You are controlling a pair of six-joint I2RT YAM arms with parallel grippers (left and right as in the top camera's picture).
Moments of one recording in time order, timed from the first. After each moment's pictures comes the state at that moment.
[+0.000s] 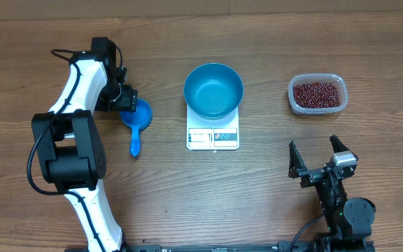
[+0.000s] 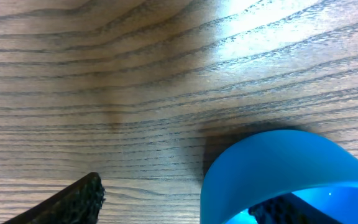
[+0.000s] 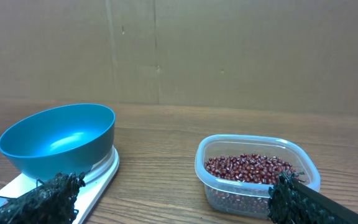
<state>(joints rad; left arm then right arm) 0.05 2.16 1.68 -1.05 -0.05 0.06 0.01 0.01 0.02 -0.02 -0.16 0.01</state>
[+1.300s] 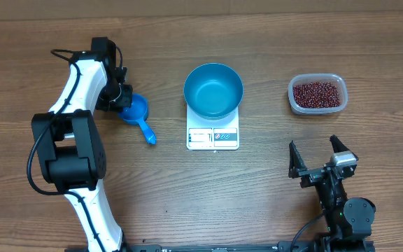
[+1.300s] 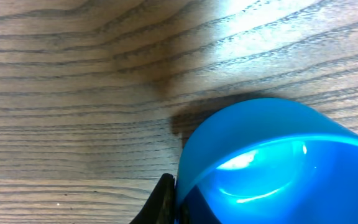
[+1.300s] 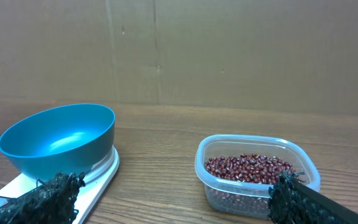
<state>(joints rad) 0.05 2.16 1.68 -1.05 -0.04 0.06 0.01 0.01 0.02 -0.02 -0.16 0.01</state>
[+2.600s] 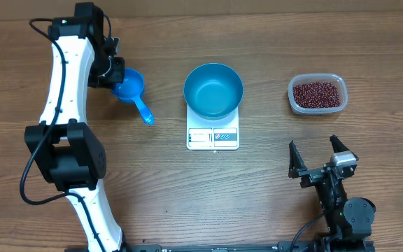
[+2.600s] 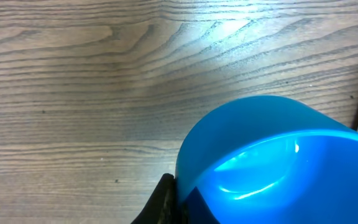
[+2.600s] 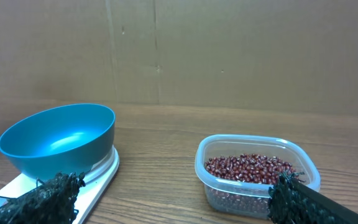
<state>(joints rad) 0.05 2.16 2.09 -1.40 0.01 0.06 0.01 0.01 0.02 -0.02 -0.16 0.01</state>
